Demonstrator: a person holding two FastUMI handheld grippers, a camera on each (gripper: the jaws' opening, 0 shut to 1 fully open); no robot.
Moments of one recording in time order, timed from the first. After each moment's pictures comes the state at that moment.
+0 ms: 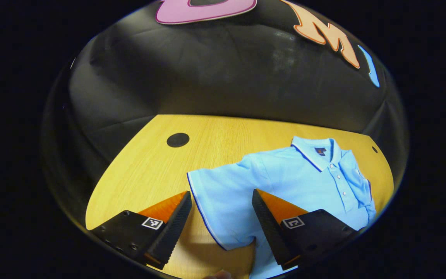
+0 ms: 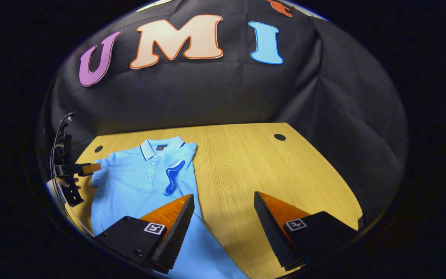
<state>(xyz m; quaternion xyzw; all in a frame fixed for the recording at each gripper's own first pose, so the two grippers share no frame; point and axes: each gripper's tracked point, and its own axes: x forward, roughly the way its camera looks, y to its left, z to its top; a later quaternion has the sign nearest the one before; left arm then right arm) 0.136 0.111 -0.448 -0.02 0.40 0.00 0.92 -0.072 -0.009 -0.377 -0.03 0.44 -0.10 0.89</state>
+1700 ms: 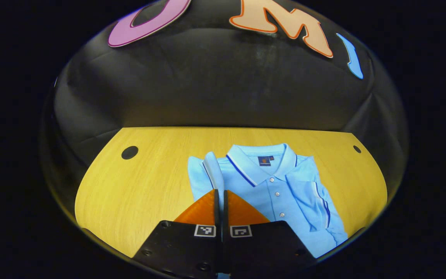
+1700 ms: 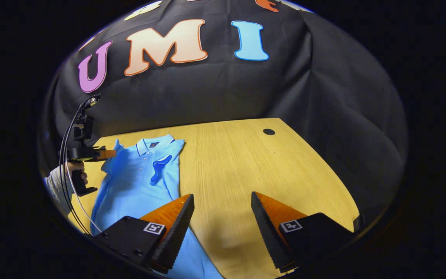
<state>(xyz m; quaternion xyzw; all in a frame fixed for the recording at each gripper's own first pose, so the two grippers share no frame) 0.149 -0.048 -0.406 -0.01 0.40 -0.05 0.92 -0.102 -0.080 -0.357 0.00 0.43 -0.09 0.90</state>
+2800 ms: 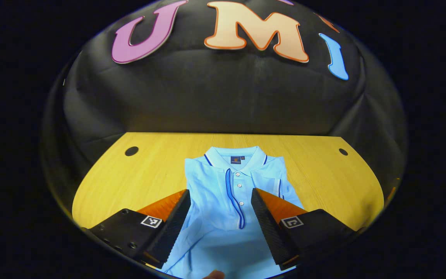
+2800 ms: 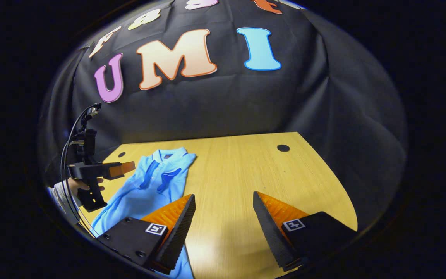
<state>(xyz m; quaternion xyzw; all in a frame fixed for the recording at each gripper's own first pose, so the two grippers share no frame) 0.077 -0.090 -0.332 0.00 0.34 -0.03 0.94 -0.066 -0.093 -0.335 0.04 0.38 0.04 0.92</state>
